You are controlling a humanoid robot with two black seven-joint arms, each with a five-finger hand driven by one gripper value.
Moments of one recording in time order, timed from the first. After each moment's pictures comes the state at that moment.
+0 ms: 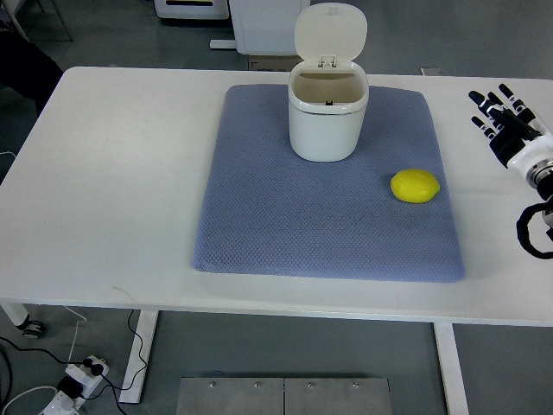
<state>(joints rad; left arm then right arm) -0.01 0.00 -0.10 -0.16 0.00 0.21 -0.11 0.67 -0.42 0.88 0.88 -0.04 -0.04 0.16</state>
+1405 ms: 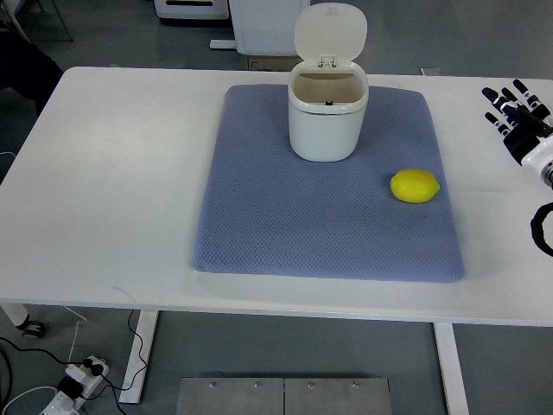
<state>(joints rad) -0.01 0.00 -0.10 -0.16 0.00 0.21 -0.11 0.67 -0.46 0.88 0.88 -0.04 -0.02 0.16</state>
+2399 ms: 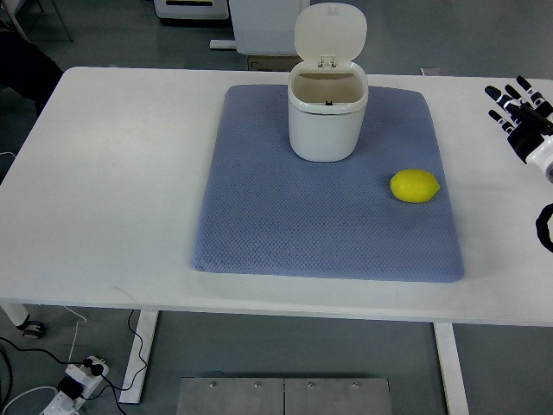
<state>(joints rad) -0.01 0.00 -0.10 -0.16 0.00 0.21 -0.11 0.68 -0.49 0.87 0.89 -0.06 -0.01 0.16</state>
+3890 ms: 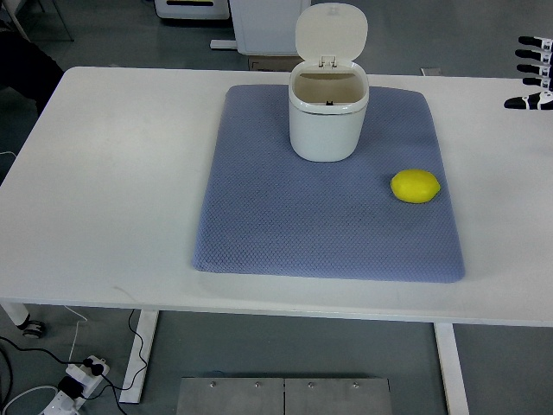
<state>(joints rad) -0.01 0.00 -0.10 -0.16 0.00 0.21 -0.11 1.16 -0.95 0.11 1.07 -0.24 0.25 0.18</state>
